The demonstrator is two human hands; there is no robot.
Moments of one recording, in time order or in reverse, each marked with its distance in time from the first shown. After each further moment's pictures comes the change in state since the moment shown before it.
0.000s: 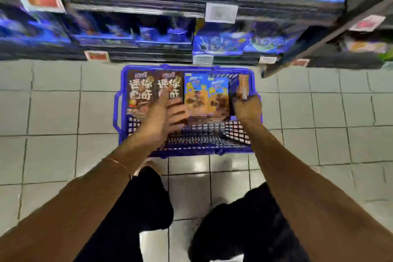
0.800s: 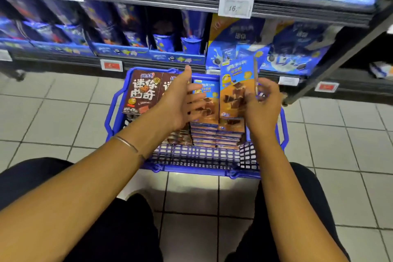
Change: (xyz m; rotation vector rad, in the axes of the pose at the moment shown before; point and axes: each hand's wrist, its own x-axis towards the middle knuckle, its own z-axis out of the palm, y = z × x) left_hand 0.053 -0.026 0.030 -0.033 0.016 0.230; right_hand 0.003 0.029 0.031 0.529 0.161 -0.563
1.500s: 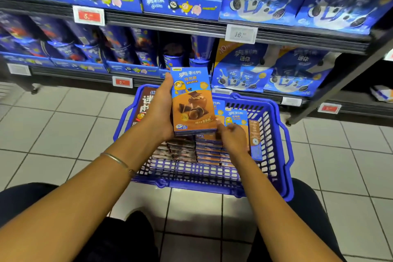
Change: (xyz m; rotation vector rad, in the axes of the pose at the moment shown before) left_hand -0.009 0.014 -0.030 -0.339 -0.052 0.080; right_hand -0.025 0.050 0.061 -0.050 -0.414 0.309
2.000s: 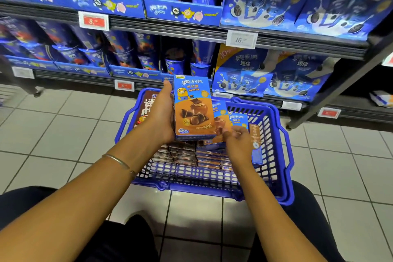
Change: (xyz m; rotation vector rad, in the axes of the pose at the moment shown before) left_hand -0.003 0.000 -0.003 0.064 0.062 -0.047; right_hand -0.011 0.006 -0.007 0.127 0.117 -0.057
